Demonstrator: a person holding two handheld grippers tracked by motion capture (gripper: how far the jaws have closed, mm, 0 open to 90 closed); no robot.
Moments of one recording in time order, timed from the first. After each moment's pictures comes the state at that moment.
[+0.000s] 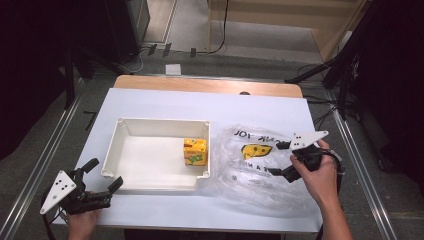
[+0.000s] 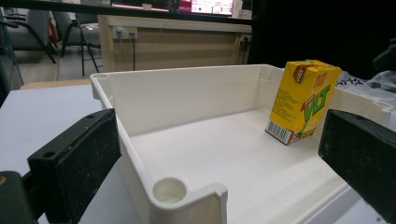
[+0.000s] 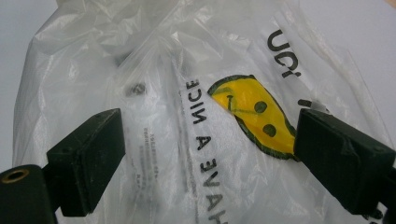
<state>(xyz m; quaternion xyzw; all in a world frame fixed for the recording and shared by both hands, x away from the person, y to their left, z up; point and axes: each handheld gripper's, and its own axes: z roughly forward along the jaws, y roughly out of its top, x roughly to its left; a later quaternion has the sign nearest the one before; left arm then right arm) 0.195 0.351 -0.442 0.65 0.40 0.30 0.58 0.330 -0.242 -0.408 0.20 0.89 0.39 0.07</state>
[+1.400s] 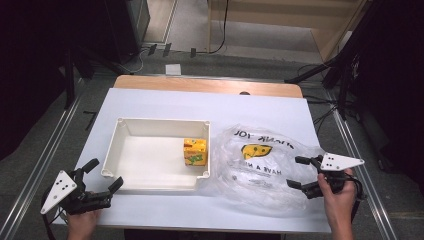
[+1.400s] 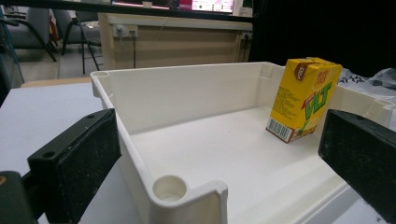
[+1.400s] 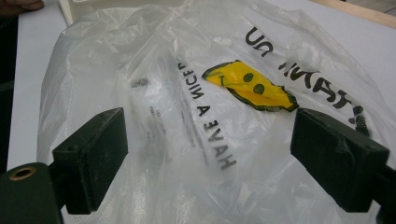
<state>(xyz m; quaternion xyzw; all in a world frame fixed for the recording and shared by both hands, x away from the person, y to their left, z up) 0.195 0.351 -0.442 0.65 0.40 0.30 0.57 0.287 -0.307 -0.451 0.25 0.82 0.51 0.09</state>
